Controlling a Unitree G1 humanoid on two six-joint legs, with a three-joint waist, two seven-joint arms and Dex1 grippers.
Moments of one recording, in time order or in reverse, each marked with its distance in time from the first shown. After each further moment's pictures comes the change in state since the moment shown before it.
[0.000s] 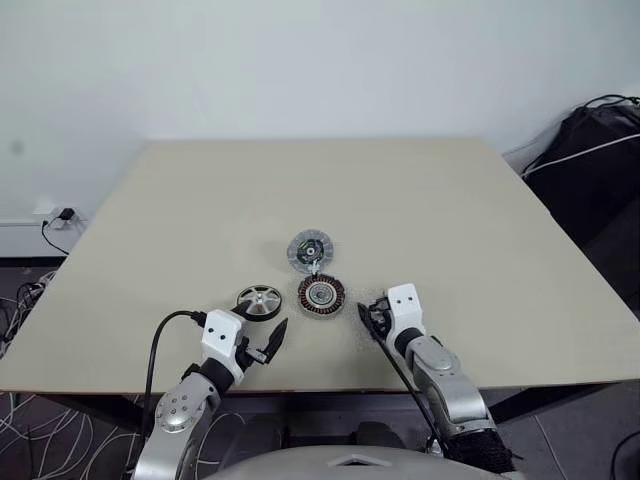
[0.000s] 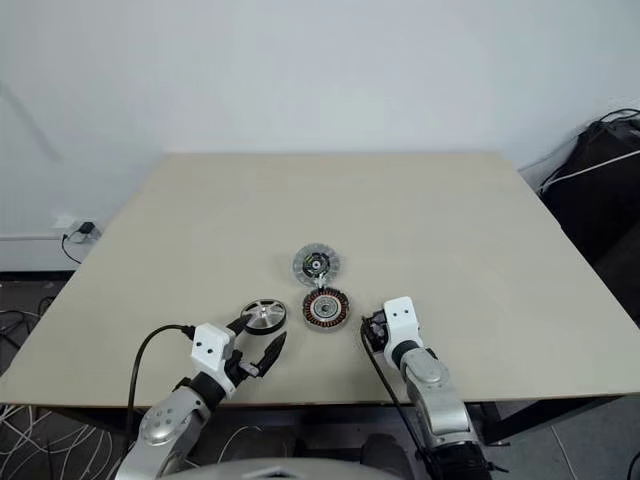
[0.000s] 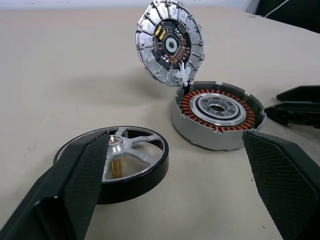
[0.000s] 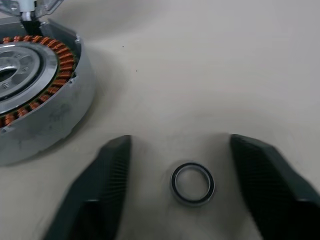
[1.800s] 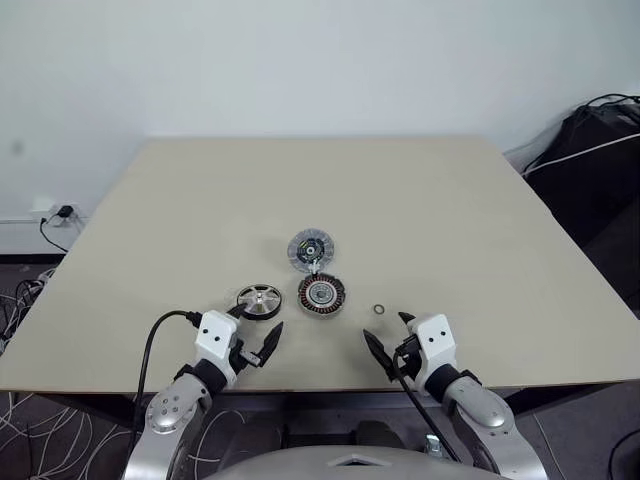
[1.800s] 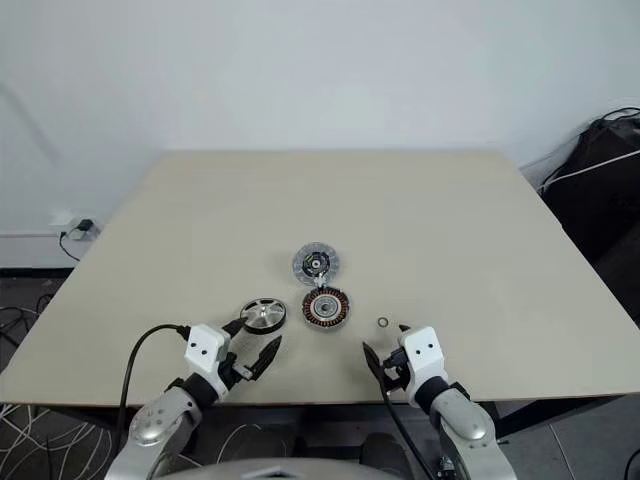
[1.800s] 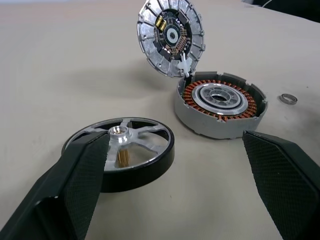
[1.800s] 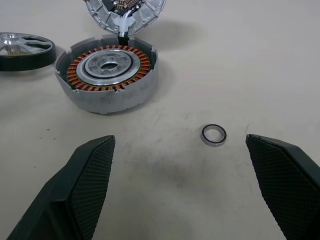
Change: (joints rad) left arm 0.007 0.029 0.030 -0.022 -0.003 0.024 -0.042; right arm 0.313 -0.140 -0.002 -0.381 0.079 -0.072 0.158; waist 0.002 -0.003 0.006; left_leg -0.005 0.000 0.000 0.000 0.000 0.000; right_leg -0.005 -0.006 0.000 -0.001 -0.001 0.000
